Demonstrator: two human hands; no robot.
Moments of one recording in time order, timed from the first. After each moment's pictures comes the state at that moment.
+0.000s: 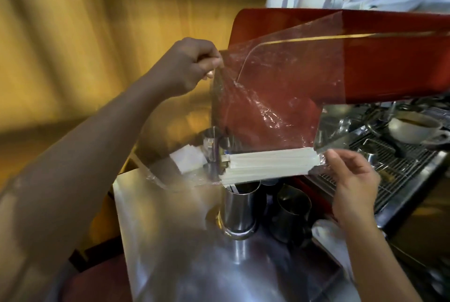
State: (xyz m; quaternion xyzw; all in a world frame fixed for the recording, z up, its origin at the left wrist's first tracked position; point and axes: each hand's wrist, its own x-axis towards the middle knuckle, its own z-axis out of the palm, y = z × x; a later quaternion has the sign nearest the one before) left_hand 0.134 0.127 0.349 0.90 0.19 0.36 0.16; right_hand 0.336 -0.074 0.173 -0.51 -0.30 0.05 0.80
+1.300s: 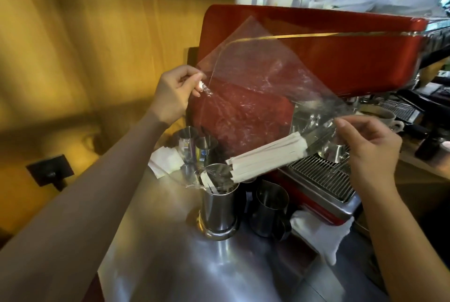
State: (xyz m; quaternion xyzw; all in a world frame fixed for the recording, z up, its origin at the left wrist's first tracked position) left_hand 0.175 0.146 0.285 0.79 0.15 0.49 0.33; right_hand 0.357 -0.108 0.237 -0.60 -0.36 -0.08 0.72
